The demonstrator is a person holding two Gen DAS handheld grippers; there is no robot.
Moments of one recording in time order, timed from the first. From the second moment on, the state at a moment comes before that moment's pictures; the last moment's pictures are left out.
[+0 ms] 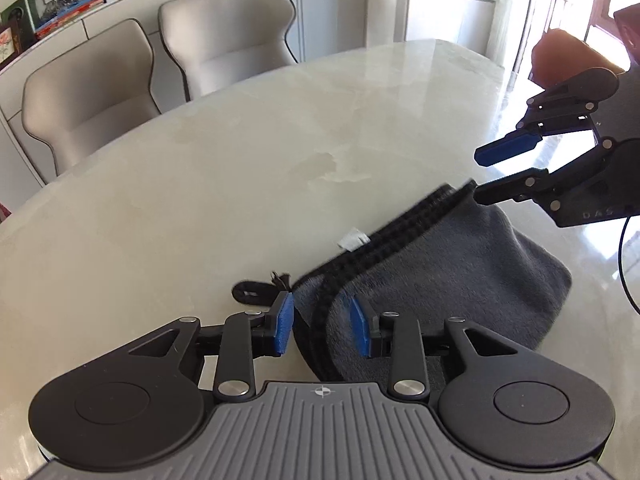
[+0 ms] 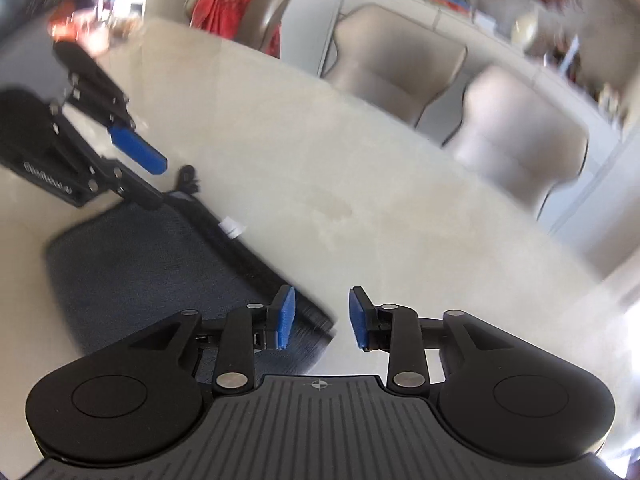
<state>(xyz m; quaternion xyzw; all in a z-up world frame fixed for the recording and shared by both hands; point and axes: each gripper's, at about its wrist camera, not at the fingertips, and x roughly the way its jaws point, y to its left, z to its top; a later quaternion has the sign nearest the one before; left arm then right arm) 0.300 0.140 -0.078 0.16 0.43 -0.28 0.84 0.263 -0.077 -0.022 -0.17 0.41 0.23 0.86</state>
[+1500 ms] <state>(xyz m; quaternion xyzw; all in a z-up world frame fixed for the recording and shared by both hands) 0.320 0.134 -0.091 0.15 0.44 -0.23 0.86 0.281 -0.087 -0.048 -0.09 0.42 0.19 0.88</state>
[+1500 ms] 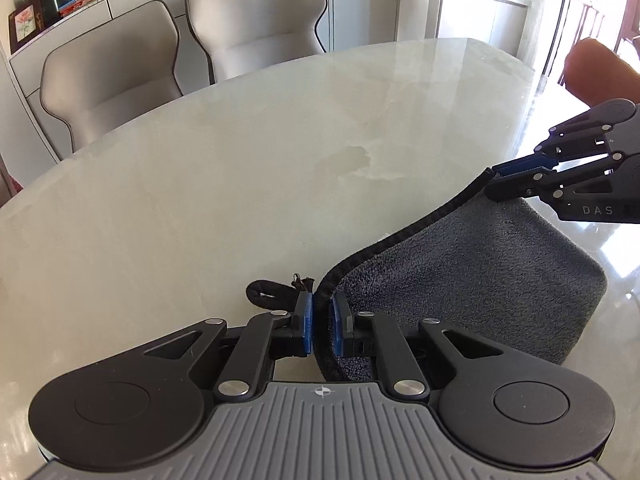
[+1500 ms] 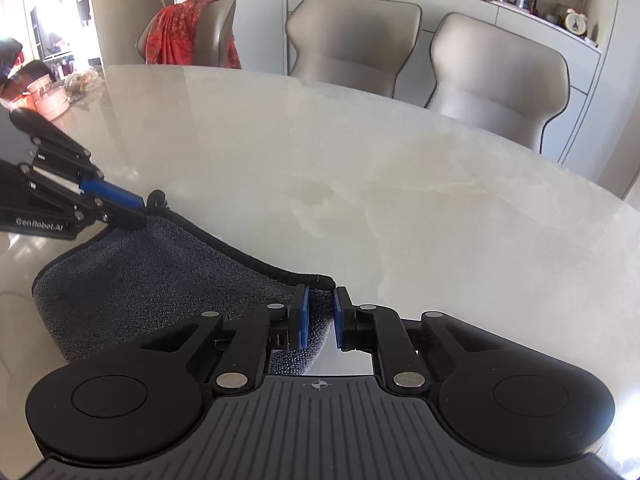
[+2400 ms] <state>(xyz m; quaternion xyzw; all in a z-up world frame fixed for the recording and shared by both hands) 0.211 0.118 -0.085 0.08 0.44 -0.22 0.87 0.175 -0.057 -0.033 -0.03 0.44 0.21 0.88</state>
